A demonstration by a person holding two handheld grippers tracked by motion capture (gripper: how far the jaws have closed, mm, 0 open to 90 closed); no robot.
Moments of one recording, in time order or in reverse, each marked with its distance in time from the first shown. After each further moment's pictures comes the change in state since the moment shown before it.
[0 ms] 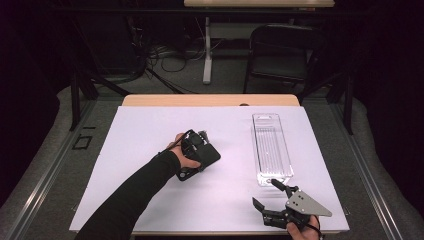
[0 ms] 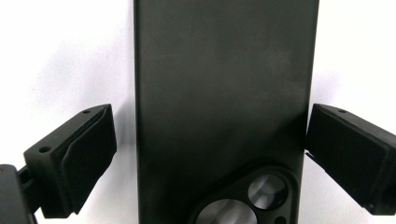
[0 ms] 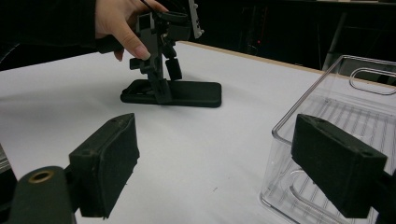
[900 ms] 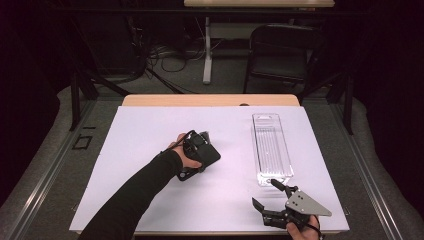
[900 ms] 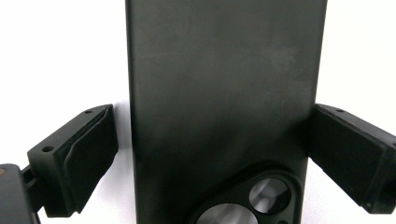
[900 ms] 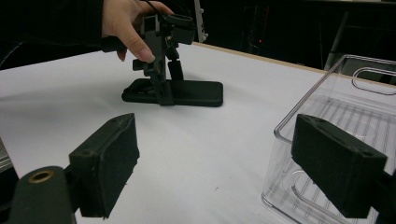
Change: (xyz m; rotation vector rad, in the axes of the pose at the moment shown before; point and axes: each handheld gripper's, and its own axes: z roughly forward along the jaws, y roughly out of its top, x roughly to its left) left arm 0.000 0.005 0.004 0.049 0.004 0.020; right arm 0.000 0.000 0.001 0.002 0.008 -0.002
